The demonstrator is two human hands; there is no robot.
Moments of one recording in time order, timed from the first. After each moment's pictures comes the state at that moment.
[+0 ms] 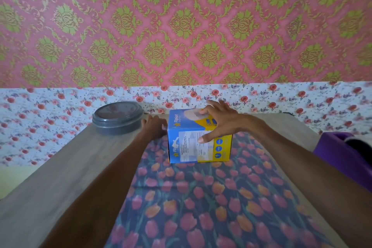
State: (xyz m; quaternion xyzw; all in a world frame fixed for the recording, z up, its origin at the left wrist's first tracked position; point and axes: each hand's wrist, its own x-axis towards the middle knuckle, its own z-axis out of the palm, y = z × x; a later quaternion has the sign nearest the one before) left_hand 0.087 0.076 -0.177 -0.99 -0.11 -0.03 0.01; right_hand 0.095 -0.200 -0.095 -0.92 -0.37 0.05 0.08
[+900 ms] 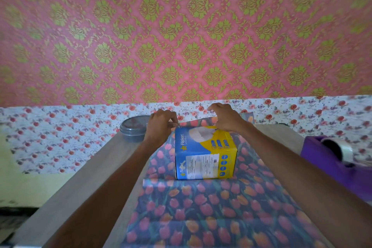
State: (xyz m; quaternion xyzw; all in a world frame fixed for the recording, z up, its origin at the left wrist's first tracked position) left_hand -0.063 0.037 -0.092 -0.91 0.04 -0.38 -0.16; right_hand 0.042 -0.194 -0.060 -0.93 -0.32 -0.11 0.13
